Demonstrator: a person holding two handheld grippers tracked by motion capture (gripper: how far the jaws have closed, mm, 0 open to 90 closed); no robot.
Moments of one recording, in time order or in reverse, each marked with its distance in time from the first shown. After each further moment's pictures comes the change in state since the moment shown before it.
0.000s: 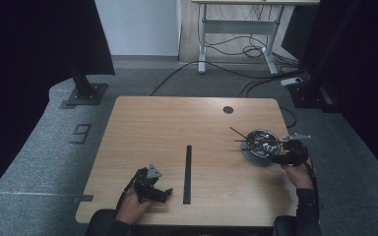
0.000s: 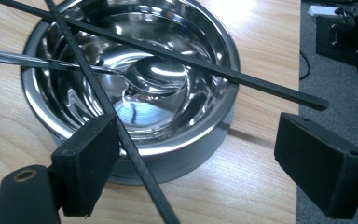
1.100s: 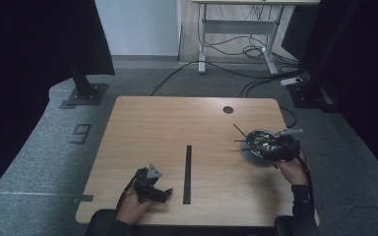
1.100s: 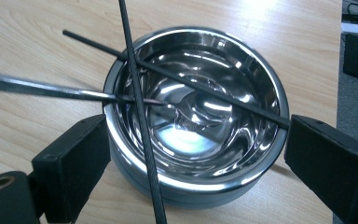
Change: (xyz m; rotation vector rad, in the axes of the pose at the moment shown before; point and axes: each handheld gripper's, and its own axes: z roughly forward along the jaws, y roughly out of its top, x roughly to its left) left arm 0.000 0.000 0.000 0.001 0.000 0.001; right arm 0.027 0.025 -0.008 -0.018 0.087 -0.059
